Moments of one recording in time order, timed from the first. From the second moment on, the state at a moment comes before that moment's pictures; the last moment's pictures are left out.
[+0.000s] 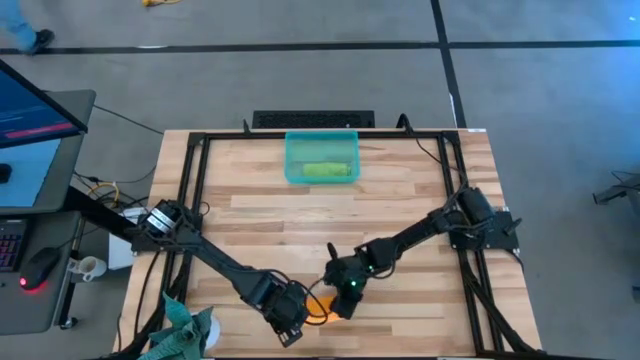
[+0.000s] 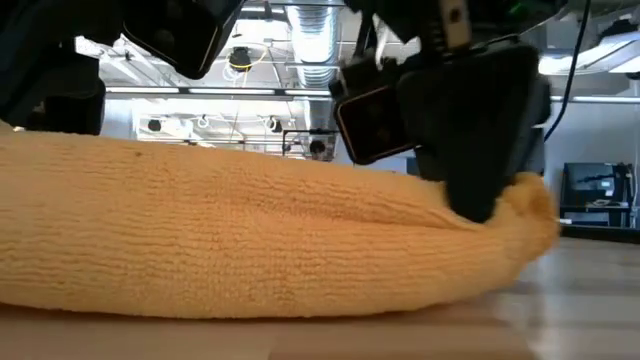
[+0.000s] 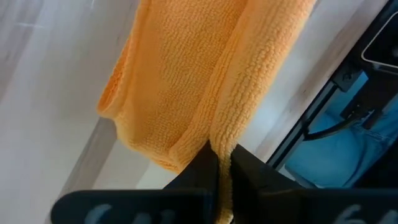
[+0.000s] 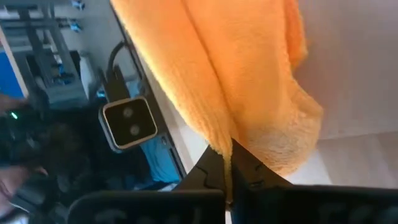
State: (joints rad) left arm -0.61 1.97 1.40 -0.71 0.25 -1.23; right arm 0.39 2.03 1.13 -0.02 -0.61 1.03
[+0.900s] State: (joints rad) left arm -0.62 1.97 1.40 -0.83 0.21 -1.09; right arm 0.29 2.04 1.13 -0.07 -0.63 1.22
